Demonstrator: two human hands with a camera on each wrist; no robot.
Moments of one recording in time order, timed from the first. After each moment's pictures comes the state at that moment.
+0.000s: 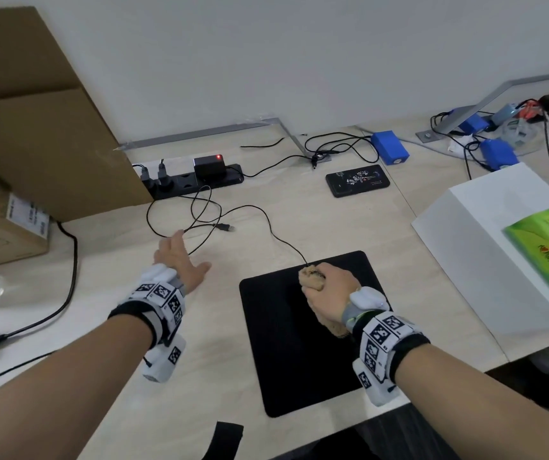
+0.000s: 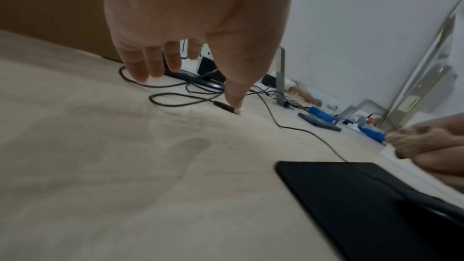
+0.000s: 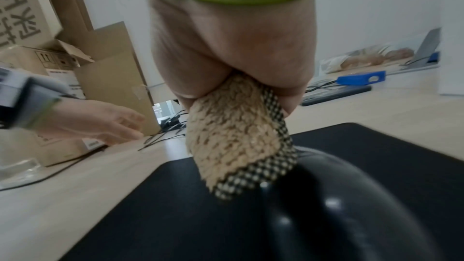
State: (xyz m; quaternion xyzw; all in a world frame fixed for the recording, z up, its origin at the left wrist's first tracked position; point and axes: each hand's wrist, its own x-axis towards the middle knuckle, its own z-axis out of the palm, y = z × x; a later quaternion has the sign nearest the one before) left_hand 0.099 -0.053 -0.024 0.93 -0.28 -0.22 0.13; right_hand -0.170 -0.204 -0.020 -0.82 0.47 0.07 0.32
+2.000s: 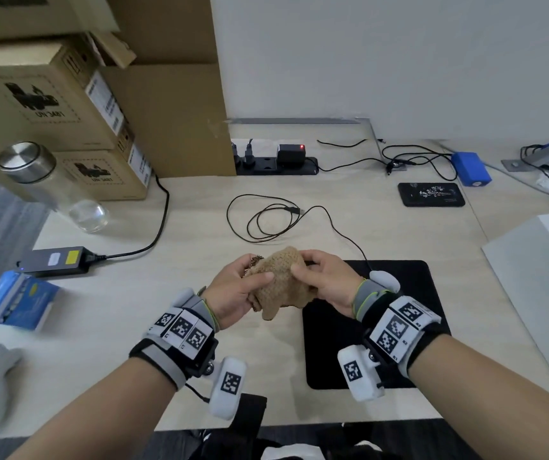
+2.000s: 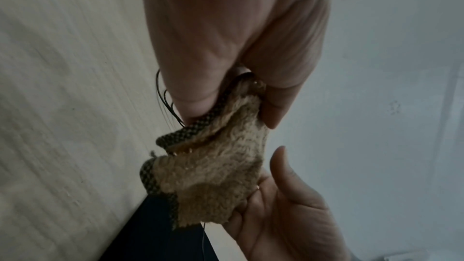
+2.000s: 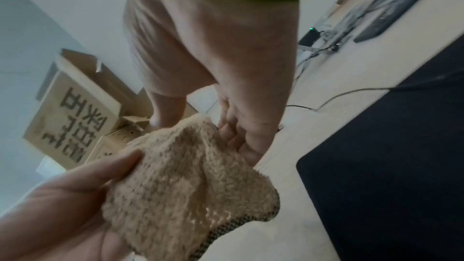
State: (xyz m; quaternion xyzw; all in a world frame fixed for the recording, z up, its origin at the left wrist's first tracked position) left_hand 0.023 0.052 0.016 0.56 -0.06 -0.51 0.65; right_hand -0.089 -0.110 0.022 -0.60 0.33 0.04 0.73
